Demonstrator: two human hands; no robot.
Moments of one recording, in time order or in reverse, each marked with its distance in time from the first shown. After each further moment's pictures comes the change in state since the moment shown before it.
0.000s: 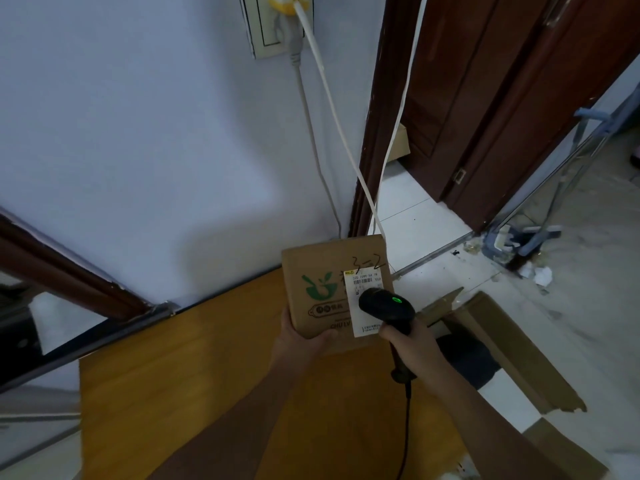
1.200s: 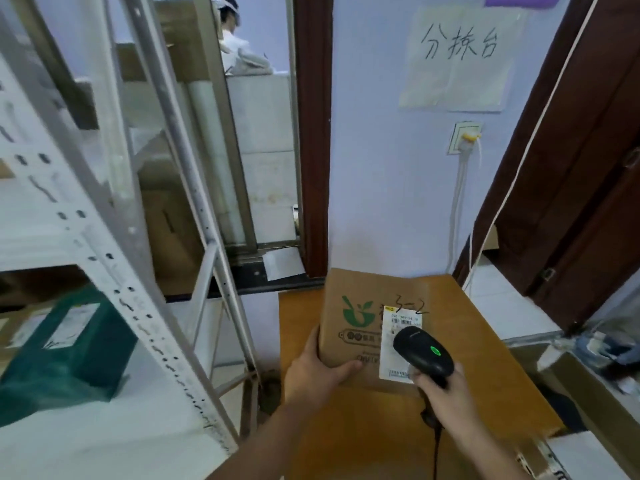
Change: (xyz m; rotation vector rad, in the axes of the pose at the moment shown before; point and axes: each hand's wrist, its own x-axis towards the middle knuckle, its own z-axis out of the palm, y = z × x) left_hand -0.361 -0.155 -0.245 0.090 0.314 0.211; right_hand -0.355 0.040 0.206 -0.098 0.032 -0.369
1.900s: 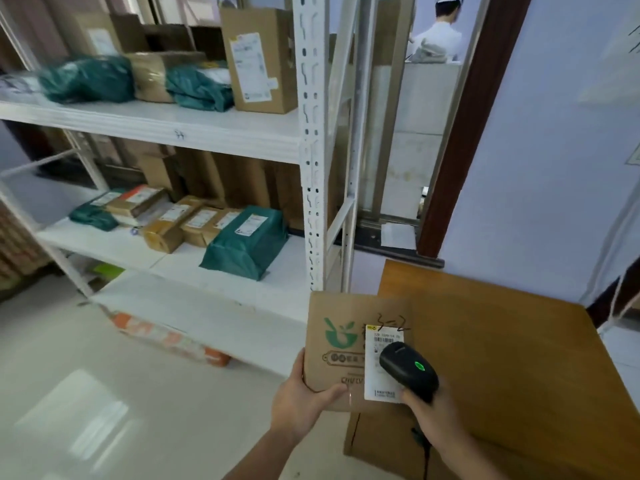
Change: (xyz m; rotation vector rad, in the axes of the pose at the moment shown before) left_hand -0.260 -0.125 -0.039 -0.248 0.378 -0.328; right_hand -0.143 0.039 0.073 -0.064 -0.513 -0.019
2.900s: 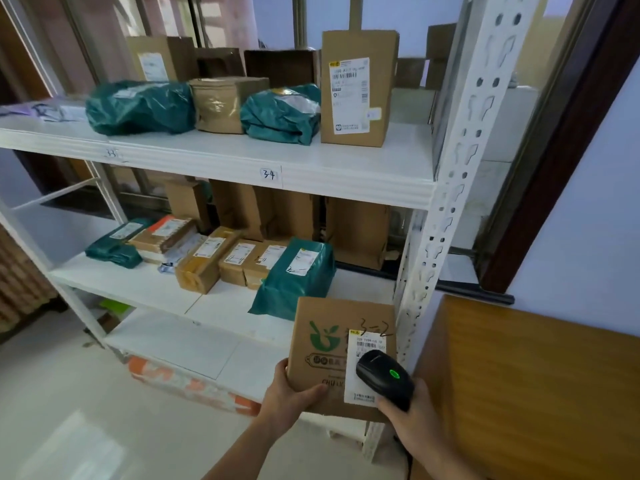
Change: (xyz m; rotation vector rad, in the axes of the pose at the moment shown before) left_hand 0.180 -0.076 -0.237 -0.141 -0.073 -0.046; right_hand 0.050 -0.129 0.263 -0.092 -0.033 -0.108
